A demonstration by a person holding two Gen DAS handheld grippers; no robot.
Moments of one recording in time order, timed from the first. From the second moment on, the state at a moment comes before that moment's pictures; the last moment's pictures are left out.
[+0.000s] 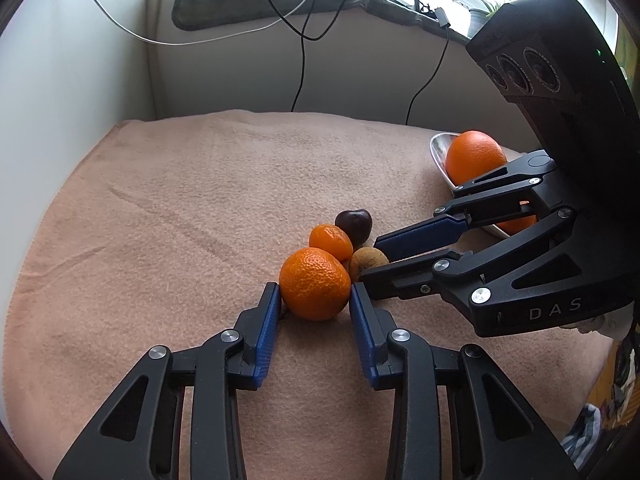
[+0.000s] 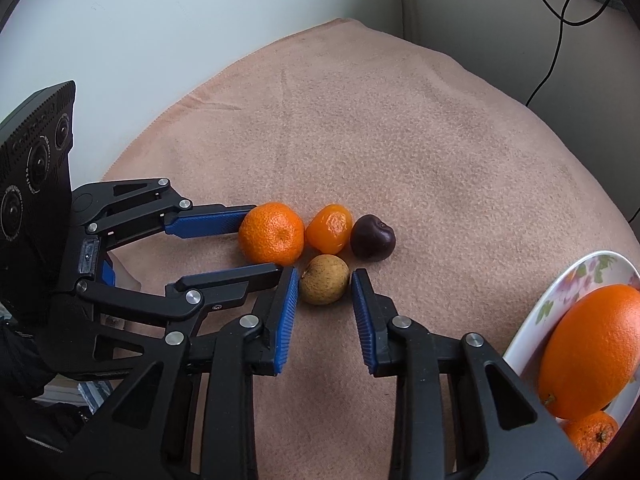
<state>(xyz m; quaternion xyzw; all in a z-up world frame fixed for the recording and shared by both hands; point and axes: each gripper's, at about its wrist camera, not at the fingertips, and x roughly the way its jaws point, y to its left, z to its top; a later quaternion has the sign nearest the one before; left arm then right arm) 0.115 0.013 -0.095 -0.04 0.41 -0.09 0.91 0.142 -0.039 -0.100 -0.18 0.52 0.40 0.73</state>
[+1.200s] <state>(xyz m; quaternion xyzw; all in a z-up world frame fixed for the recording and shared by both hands) 0.086 -0.001 -0.050 -0.08 0.35 -0.10 0.93 0.114 -0.095 -0.044 -0.13 0.46 0.39 0.79</state>
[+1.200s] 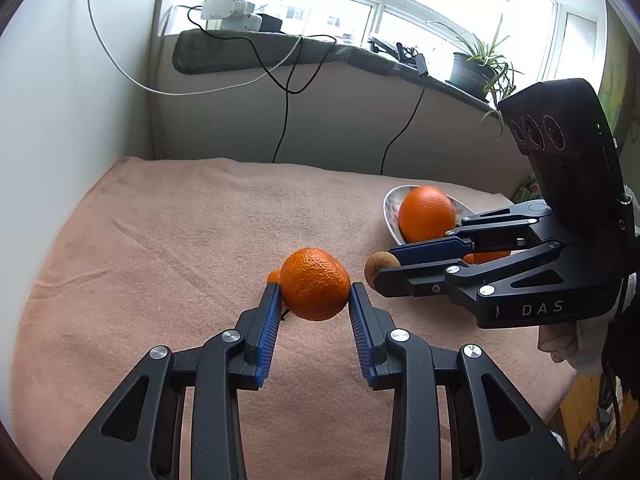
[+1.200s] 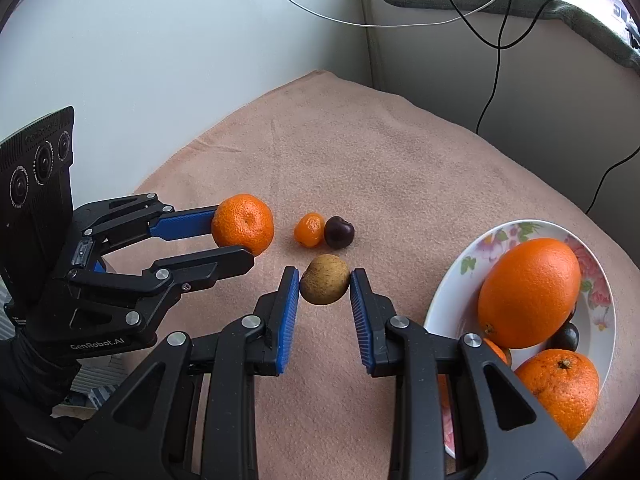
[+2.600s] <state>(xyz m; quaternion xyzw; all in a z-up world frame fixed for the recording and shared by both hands) 0.117 -0.110 -0.032 -0.05 0.34 -0.20 0.92 0.150 -0.249 -0.005 -0.03 0.42 0.28 0.86</state>
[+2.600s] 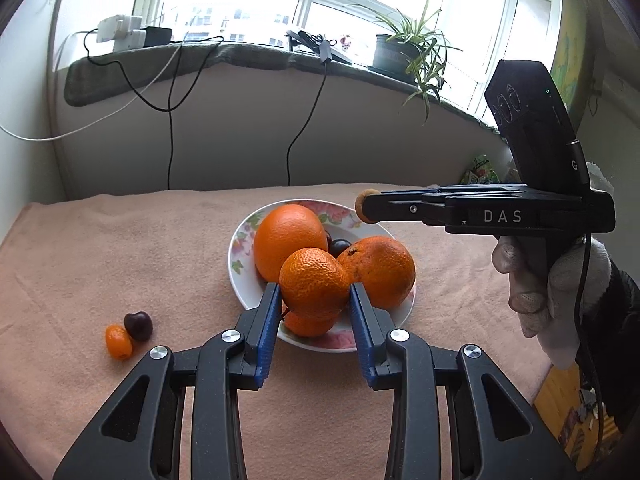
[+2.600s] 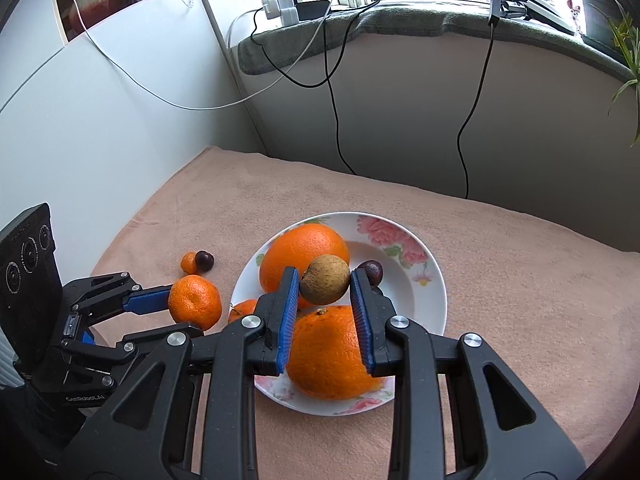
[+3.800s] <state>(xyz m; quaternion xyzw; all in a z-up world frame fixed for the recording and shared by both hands) 0.132 -0.138 -0.026 -0.04 0.33 -0.20 0.92 0.167 -0.270 -0.013 0.00 0.42 0.26 0.87</state>
